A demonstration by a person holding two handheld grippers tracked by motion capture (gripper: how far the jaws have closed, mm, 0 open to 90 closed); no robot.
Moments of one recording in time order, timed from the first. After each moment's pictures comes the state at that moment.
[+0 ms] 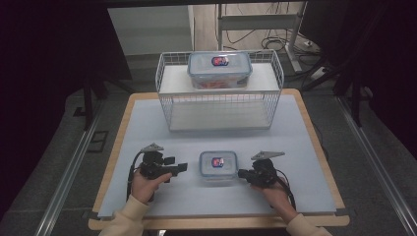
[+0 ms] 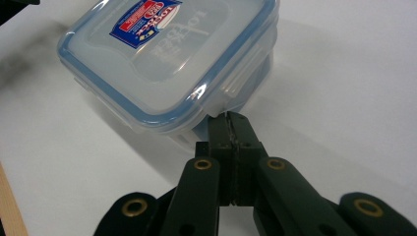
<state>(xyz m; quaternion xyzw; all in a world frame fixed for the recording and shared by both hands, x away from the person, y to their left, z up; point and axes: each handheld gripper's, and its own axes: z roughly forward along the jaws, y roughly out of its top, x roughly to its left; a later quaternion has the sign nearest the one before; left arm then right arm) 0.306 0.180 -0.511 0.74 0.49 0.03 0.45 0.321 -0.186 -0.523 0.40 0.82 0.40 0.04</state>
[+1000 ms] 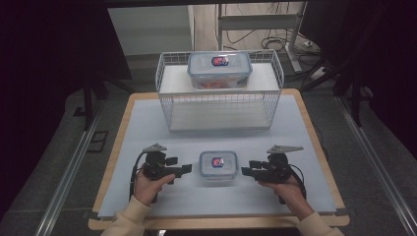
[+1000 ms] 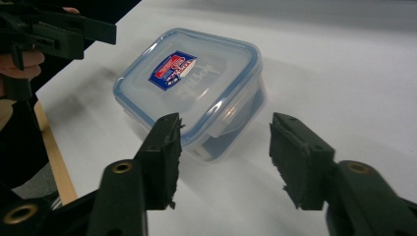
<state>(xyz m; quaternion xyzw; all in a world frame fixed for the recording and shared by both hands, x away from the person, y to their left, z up) 0.300 0.167 -0.501 0.74 0.49 0.01 0.46 0.326 -0.218 -0.497 0.40 0.79 0.47 0.00</state>
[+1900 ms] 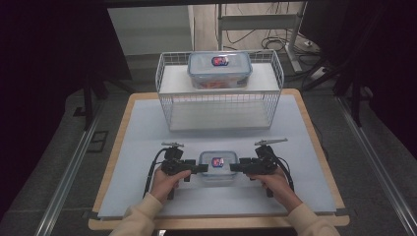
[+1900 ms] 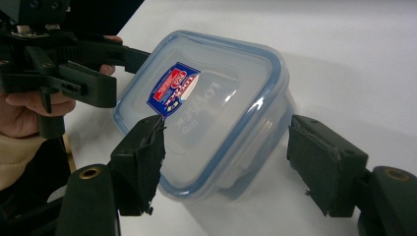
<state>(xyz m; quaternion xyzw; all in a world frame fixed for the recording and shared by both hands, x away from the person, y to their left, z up) 0.333 0.127 -0.525 0.73 0.49 -0.11 0.46 0.358 -0.188 -0.513 0.42 0.78 0.45 -0.09</state>
